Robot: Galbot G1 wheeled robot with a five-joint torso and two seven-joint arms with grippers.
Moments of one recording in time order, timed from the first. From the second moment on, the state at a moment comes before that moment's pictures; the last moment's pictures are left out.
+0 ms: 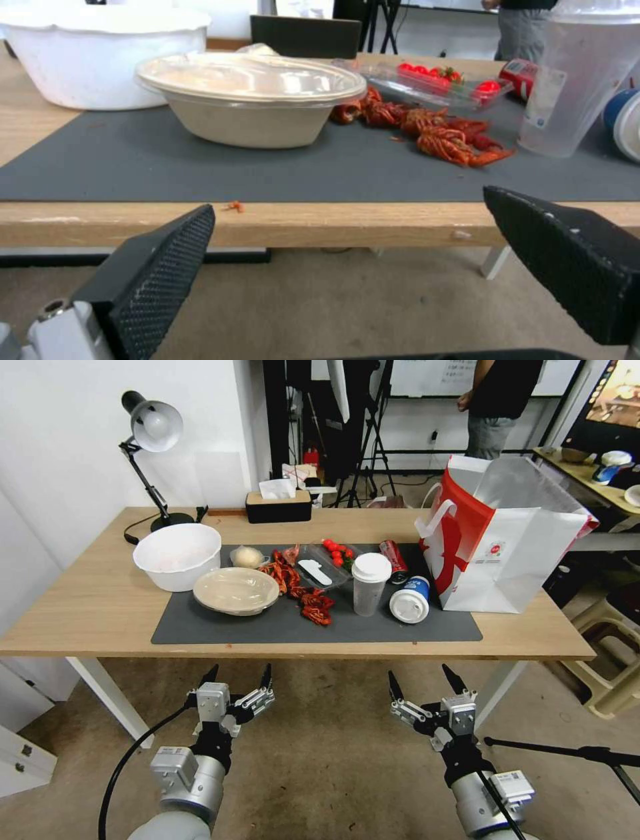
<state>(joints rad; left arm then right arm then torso) 1.78 -1.40 -0.39 -2.34 -0.20 0.17 -0.14 -1.85 1.54 0.51 2.31 0.00 0.00 -0.13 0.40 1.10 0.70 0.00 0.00</state>
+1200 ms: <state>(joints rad) 1.73 -1.35 -0.39 -2.28 -0.24 0.19 -0.12 -1.42 1.38 0.52 2.07 0.28 0.03 0.00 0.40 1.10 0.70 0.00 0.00</state>
